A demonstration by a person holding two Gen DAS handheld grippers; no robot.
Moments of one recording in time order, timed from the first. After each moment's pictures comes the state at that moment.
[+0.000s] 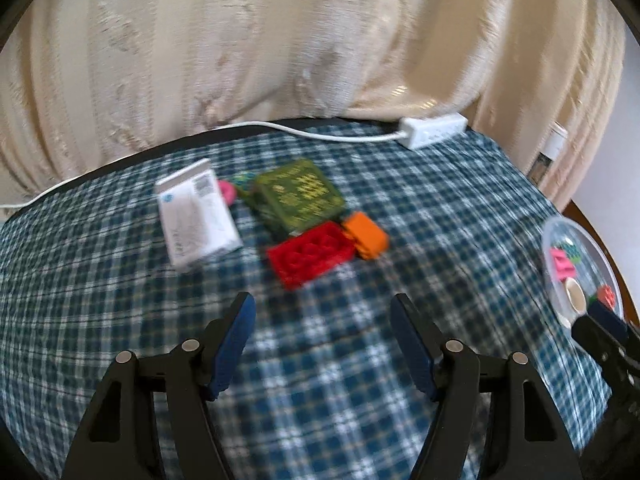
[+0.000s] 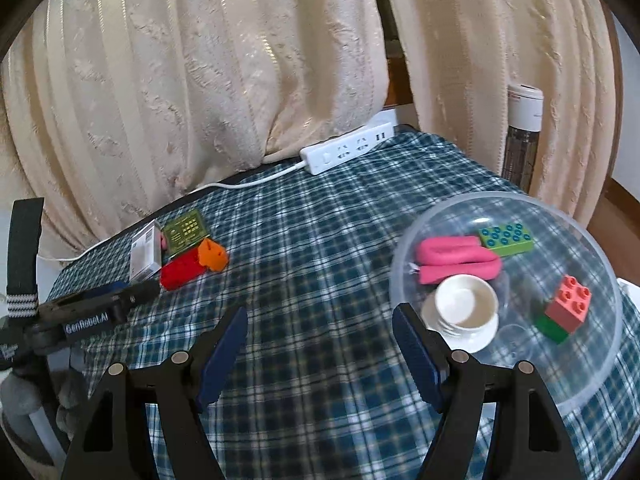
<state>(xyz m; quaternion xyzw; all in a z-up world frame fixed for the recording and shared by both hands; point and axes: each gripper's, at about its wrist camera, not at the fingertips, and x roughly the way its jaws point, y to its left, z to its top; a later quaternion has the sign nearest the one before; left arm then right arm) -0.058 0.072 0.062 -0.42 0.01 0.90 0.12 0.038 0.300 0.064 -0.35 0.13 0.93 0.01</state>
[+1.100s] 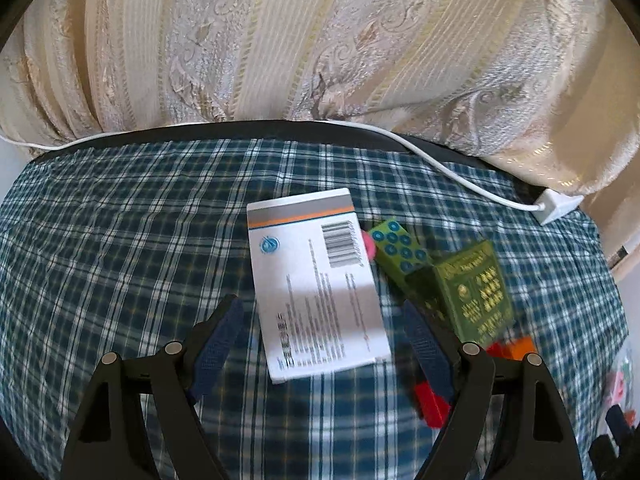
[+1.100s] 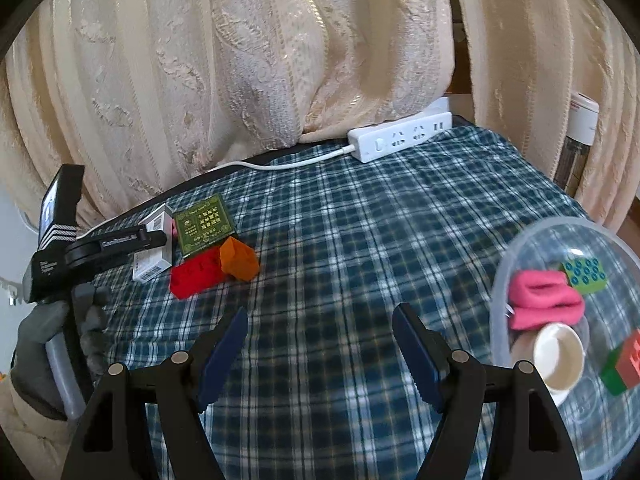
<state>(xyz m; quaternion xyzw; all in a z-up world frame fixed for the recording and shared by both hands) -0.171 0.000 0.029 -0.44 -0.07 0.89 0.00 -0.033 0.259 0.049 -0.38 0.10 0.92 -0.03</state>
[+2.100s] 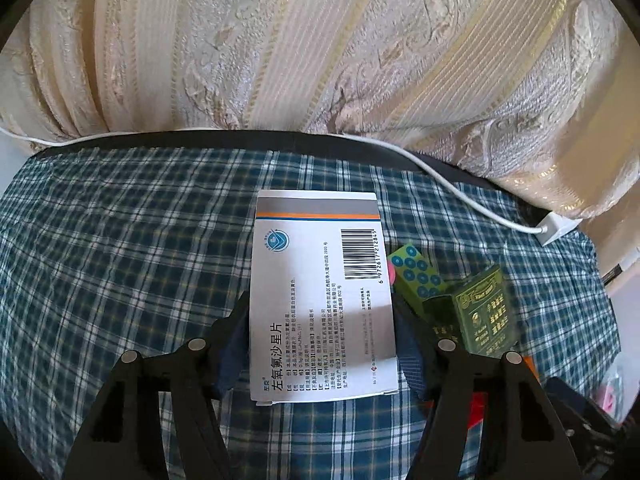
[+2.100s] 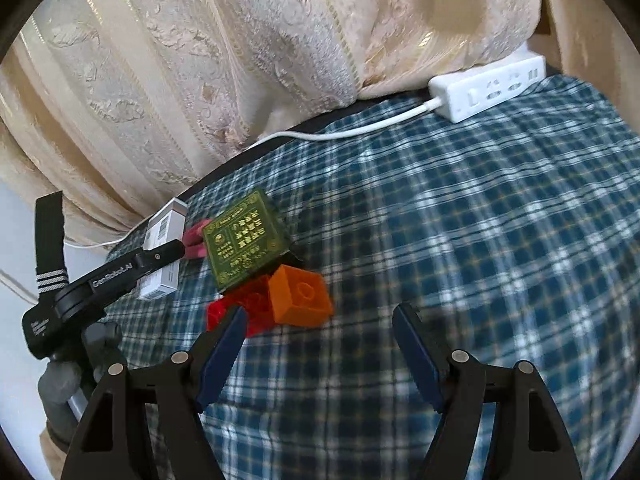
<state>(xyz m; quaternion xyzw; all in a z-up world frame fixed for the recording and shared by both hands) -0.177 -0.021 0.046 -0.44 -0.09 0.89 0.00 -0.123 0.227 0.015 -0.45 0.19 0.86 -0.15</state>
